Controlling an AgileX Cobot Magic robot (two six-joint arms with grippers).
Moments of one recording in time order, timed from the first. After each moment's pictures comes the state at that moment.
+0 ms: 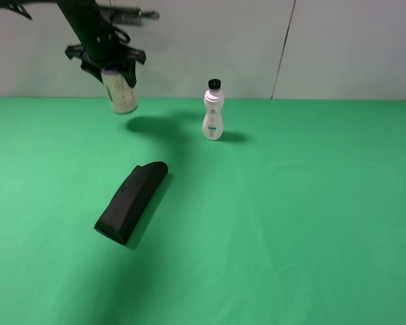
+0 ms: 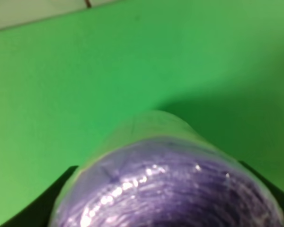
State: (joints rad) left arm -0.24 2.30 -2.14 0.00 1.00 -0.01; right arm -0.09 -0.01 -0.51 0.11 1.02 -0.15
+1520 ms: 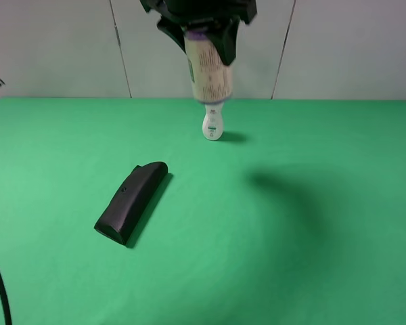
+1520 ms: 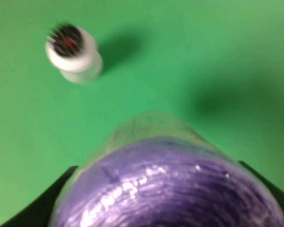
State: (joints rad) left arm -0.70 2.04 -2.11 -0.07 1.17 -0.04; right arm -0.09 -0.01 -0.51 0.11 1.02 -0.15
